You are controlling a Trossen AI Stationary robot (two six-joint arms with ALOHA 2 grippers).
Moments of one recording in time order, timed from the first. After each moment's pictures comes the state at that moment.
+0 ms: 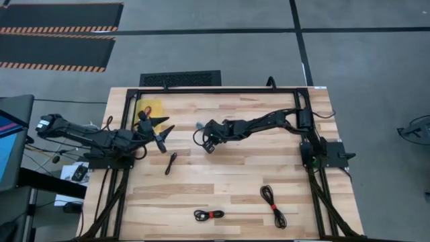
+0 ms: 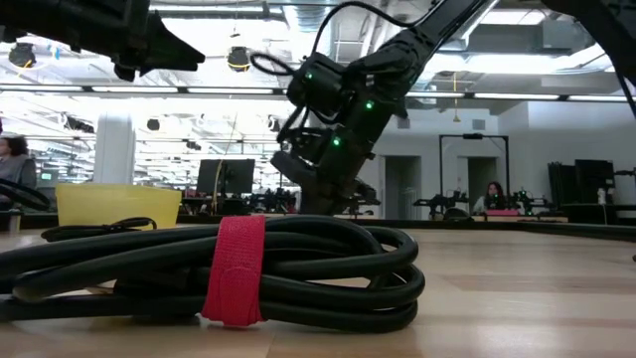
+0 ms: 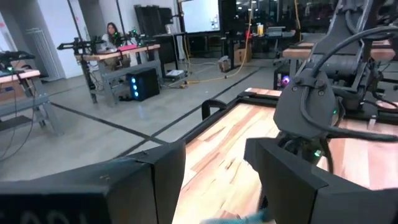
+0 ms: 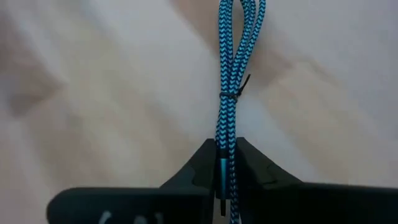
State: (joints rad) left arm -0.22 0.60 0.31 0.23 -0.83 0.02; right arm -0.11 2.12 1.36 -0.19 0.18 0.53
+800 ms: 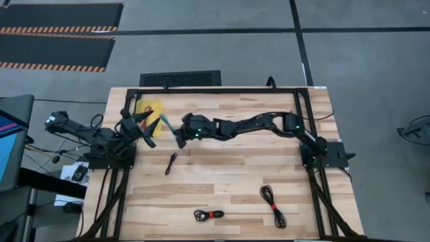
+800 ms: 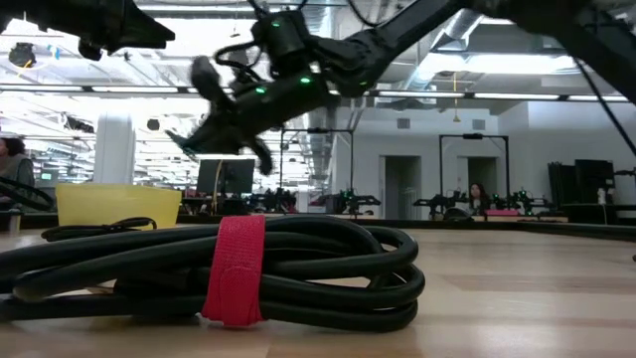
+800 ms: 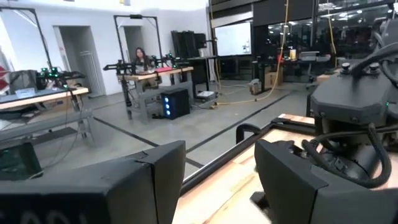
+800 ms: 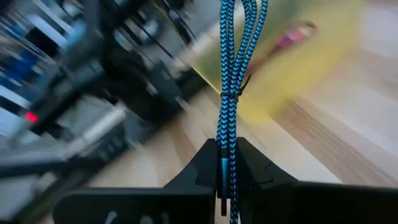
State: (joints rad) left arm -0.39 0.37 0.31 0.19 -1.13 0.18; right arm -0.11 2.32 1.72 0.29 0.04 0.65
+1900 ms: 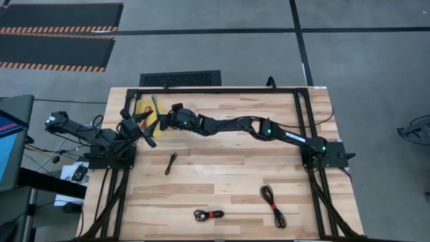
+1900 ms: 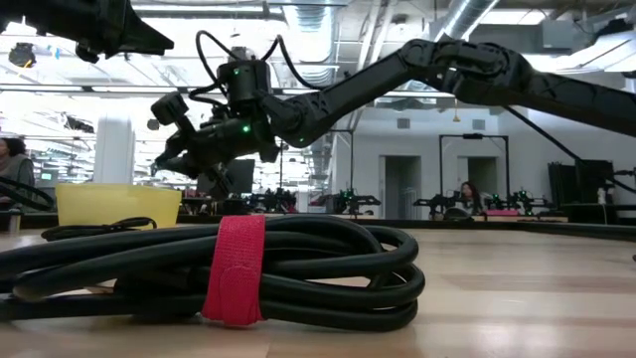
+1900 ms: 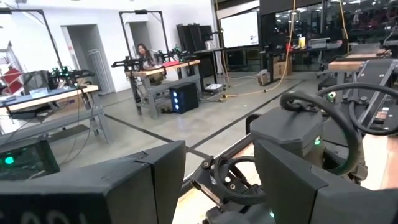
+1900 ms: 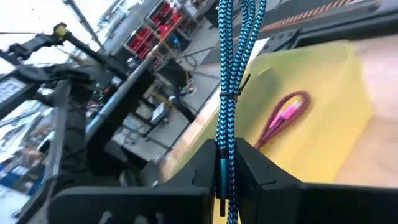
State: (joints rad) left arm -0.39 0.37 0.31 0.12 -1.16 0.16; right arm -0.18 2.77 2.33 0.35 0.19 0.86
